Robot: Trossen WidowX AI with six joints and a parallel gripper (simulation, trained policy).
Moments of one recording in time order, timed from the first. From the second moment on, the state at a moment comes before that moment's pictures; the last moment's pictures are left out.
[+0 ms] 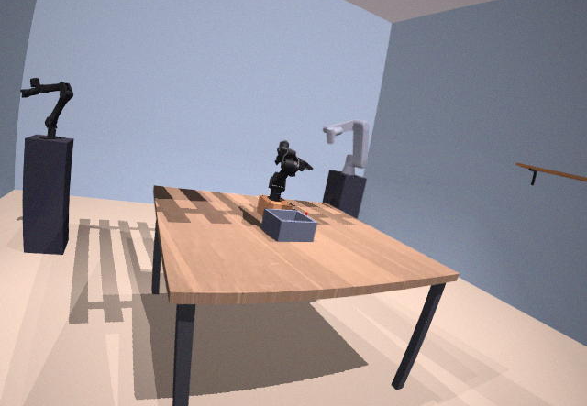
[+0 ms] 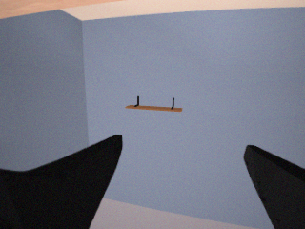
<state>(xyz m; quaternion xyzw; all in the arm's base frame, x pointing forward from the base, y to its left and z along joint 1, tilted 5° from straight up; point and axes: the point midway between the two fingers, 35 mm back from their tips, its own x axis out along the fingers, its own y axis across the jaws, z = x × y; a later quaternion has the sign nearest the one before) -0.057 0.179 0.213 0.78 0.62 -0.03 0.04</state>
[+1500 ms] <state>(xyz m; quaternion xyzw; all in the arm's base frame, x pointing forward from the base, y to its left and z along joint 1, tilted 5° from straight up) 0.023 0.215 0.258 0.71 0.30 -0.40 -0.50</state>
